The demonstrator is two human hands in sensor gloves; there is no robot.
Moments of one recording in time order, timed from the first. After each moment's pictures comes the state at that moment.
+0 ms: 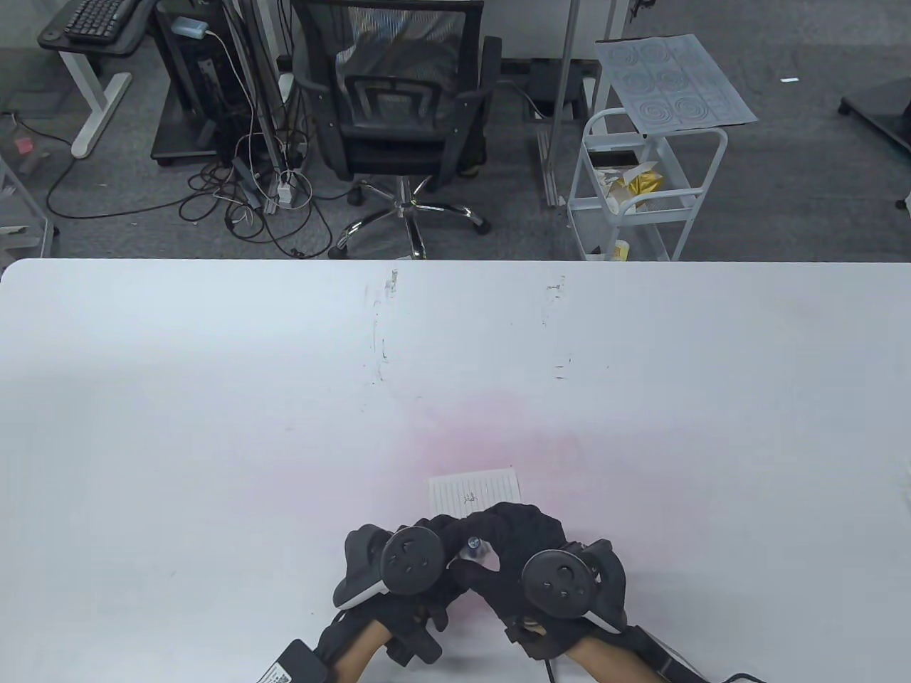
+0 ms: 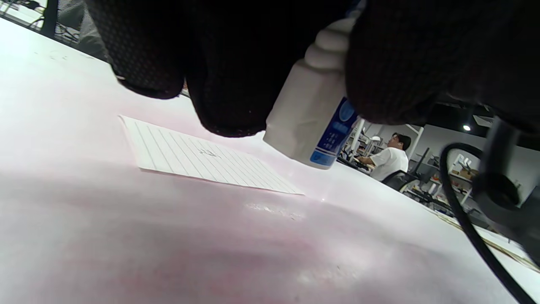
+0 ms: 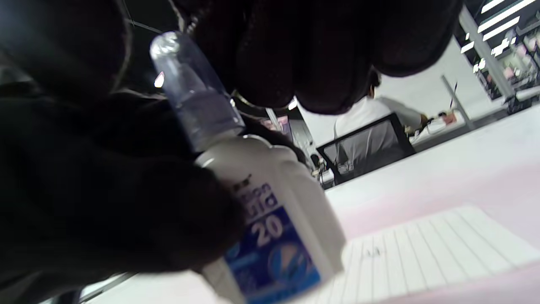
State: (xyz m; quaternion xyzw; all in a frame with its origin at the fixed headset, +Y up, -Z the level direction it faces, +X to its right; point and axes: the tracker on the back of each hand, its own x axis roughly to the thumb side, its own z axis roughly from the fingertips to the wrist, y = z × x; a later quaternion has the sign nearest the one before) left_hand -0.094 -0.731 -0.223 -0.01 -0.26 0.21 0.94; right_hand 0.081 -0.708 -0.209 0.20 -0.16 0.92 0.29
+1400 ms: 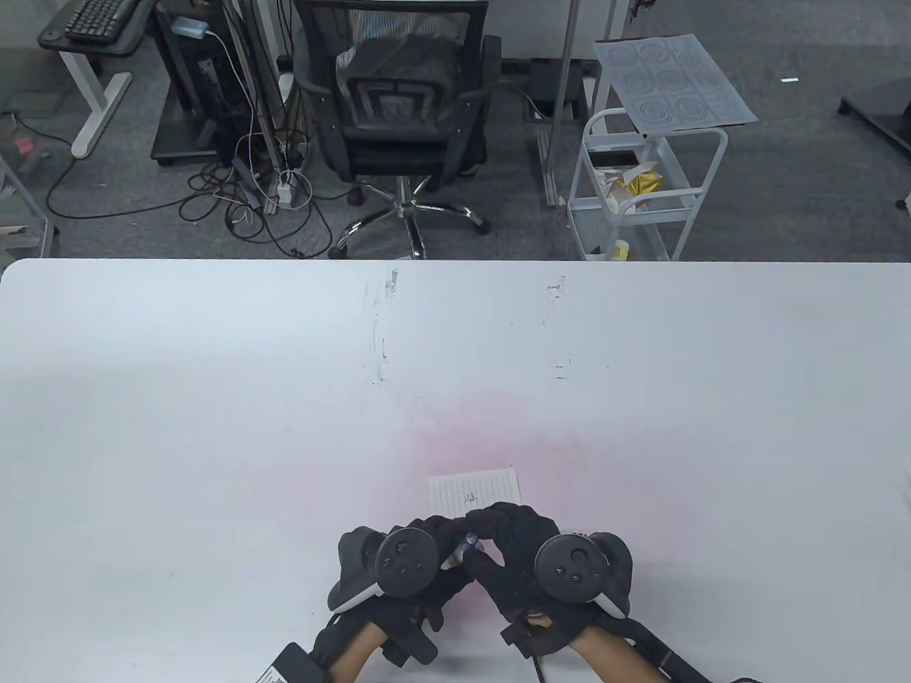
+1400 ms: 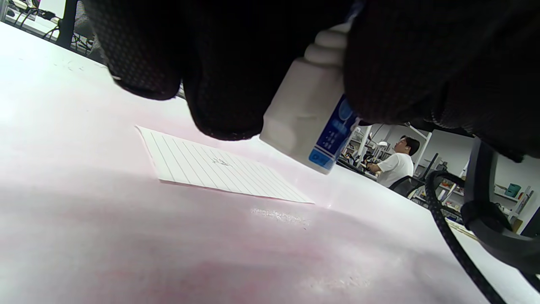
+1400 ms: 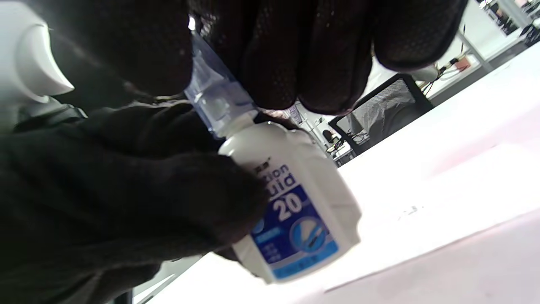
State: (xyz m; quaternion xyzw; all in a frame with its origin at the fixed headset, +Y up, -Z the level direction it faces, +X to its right) left_hand -0.105 -0.729 -0.224 0.00 -0.24 0.22 0.95; right_hand 0.086 -0.720 -0.220 0.24 -0.08 0.89 0.38
